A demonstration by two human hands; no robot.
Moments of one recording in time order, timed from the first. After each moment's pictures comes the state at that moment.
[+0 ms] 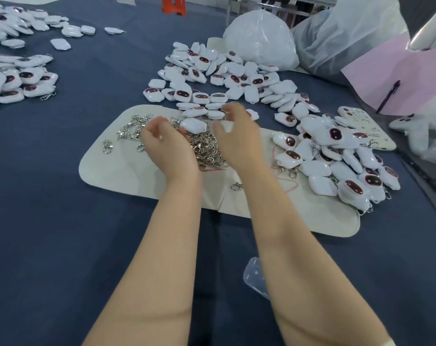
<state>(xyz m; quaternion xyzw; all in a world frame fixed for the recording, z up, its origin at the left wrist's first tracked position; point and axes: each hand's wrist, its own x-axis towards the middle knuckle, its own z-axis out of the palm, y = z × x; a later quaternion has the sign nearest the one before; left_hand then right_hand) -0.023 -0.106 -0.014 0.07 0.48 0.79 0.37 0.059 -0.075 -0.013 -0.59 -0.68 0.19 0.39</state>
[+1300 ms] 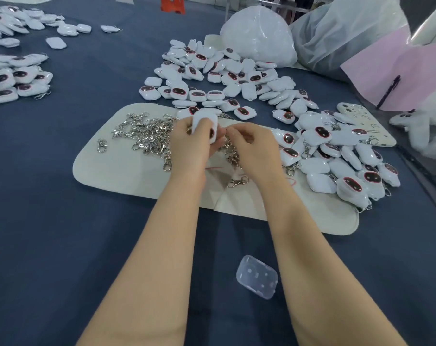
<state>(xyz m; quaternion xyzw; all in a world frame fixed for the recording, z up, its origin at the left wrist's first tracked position) -0.008 -0.106 -0.014 0.23 0.46 0.68 0.52 0.092 -0.097 -0.021 -0.58 -0.64 0.26 0.43</state>
